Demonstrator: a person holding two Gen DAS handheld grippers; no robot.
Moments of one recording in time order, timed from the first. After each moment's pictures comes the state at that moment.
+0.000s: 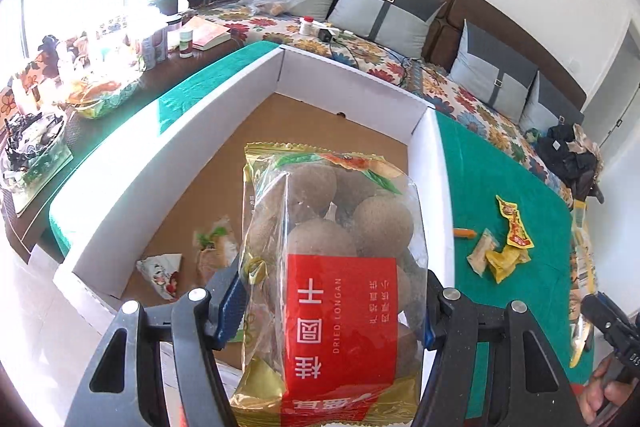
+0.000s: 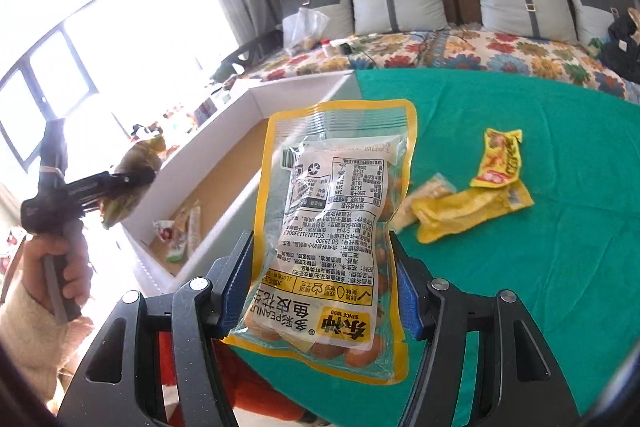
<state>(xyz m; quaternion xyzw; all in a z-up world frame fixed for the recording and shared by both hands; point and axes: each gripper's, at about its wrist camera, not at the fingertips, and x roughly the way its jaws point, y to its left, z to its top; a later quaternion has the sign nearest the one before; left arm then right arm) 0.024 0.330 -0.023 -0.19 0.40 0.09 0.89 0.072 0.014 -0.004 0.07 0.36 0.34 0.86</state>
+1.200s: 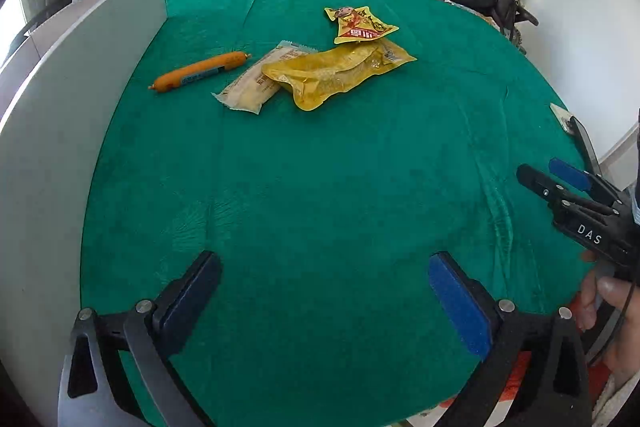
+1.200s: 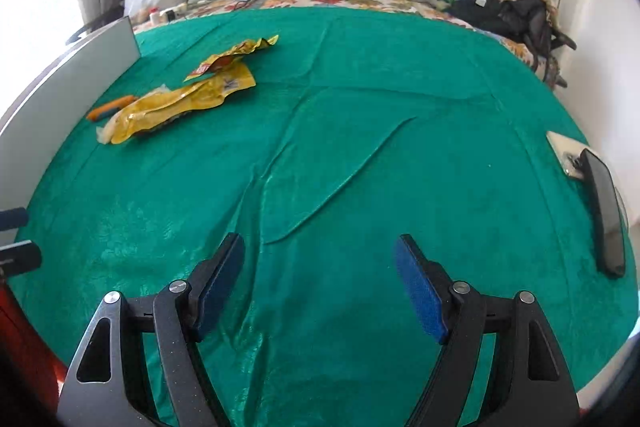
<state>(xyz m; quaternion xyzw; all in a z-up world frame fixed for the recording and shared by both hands) 0.087 0.013 -0.144 -0.02 0.51 -0.11 0.86 0.085 -0.187 -0.141 0.00 0.43 0.02 0.90</state>
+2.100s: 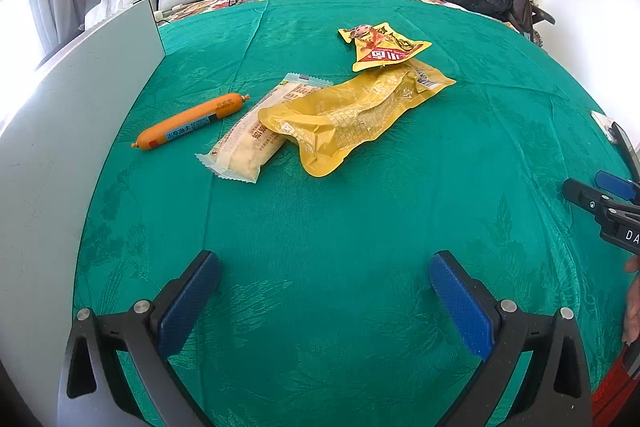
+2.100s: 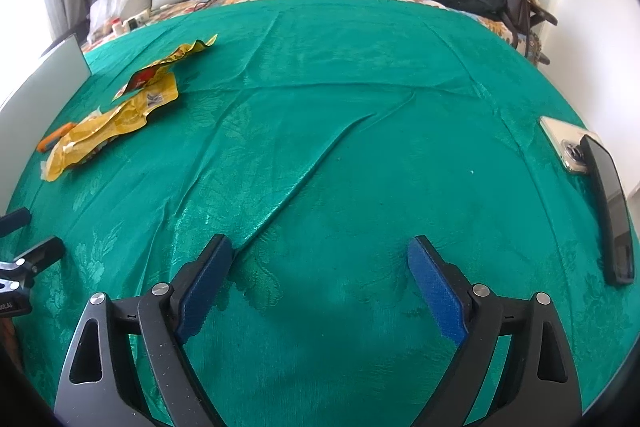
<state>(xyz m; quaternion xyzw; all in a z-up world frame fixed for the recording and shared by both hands) 0.131 0.003 -0.169 0.03 0.46 -0.07 0.89 0.114 -0.221 -0.166 0.03 0.44 -0.01 0.90</state>
